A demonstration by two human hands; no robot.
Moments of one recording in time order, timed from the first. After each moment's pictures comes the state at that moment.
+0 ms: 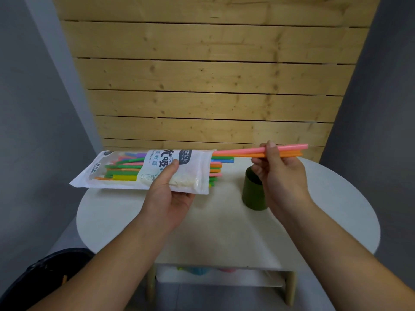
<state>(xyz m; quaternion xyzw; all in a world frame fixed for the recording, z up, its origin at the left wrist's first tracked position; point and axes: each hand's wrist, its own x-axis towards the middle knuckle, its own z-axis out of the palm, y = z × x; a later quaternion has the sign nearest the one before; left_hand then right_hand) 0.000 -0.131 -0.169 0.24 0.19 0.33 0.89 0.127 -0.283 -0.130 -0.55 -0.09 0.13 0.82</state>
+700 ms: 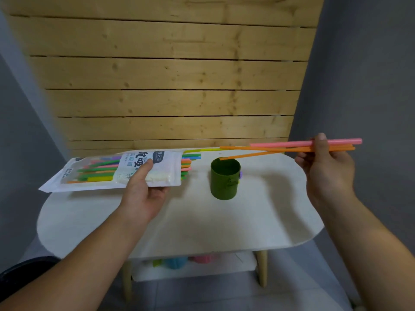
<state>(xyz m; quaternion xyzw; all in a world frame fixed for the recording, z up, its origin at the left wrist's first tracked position) 0.026 -0.136 -0.185 0.22 0.24 0.33 0.89 0.194 -0.409 -0.130 -0.59 -0.05 -0.09 0.80</state>
